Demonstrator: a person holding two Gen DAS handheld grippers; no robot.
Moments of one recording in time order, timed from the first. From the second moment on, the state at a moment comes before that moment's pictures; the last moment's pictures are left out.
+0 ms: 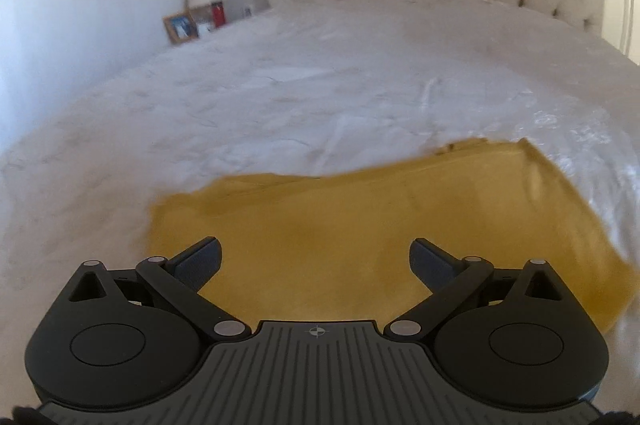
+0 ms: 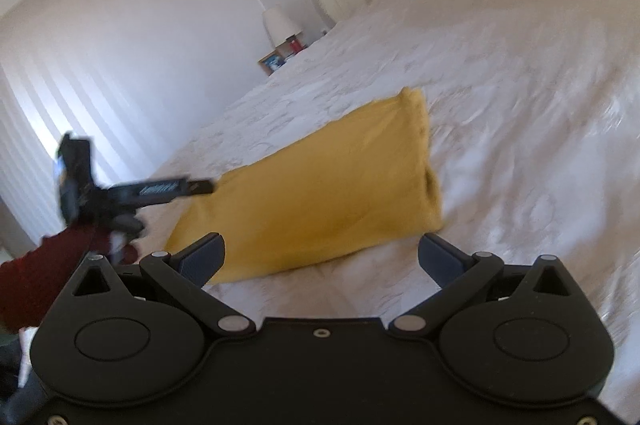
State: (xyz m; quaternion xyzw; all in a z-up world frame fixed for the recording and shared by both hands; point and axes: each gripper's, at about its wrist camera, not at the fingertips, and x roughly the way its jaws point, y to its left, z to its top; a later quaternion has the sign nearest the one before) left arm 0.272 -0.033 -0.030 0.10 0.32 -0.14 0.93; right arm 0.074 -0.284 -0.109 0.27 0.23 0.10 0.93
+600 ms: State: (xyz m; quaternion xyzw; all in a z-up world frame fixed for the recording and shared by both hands) left arm 0.325 -0.067 -0.088 0.09 0.41 -0.07 0.91; right arm 0.071 -0.282 -0.100 0.27 0.23 0.12 0.93
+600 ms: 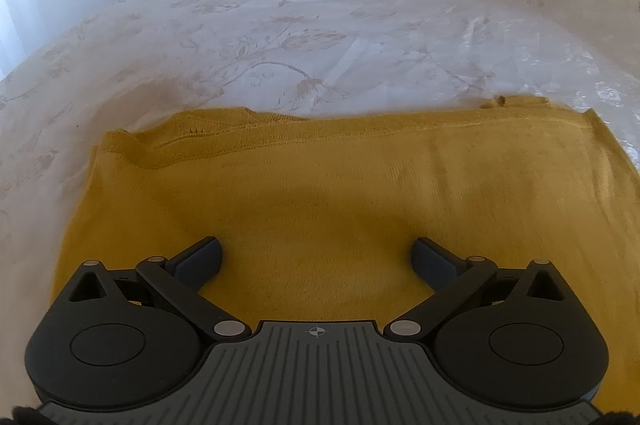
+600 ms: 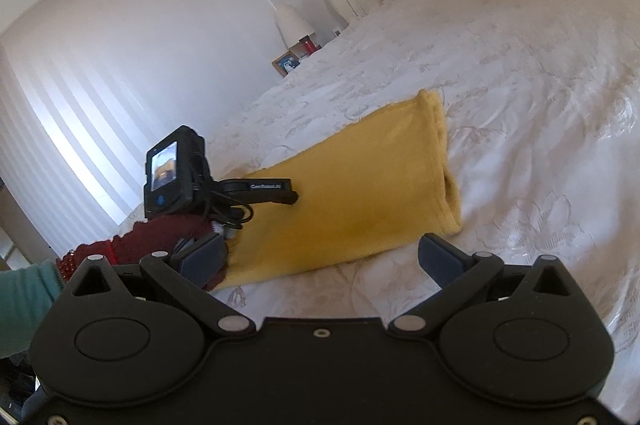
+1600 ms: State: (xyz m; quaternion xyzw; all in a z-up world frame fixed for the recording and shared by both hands) left arm 0.215 -0.031 -0.072 0.08 0.42 -0.10 0.90; right arm 0.071 -0.303 -0.114 0.27 0.23 0.08 0.93
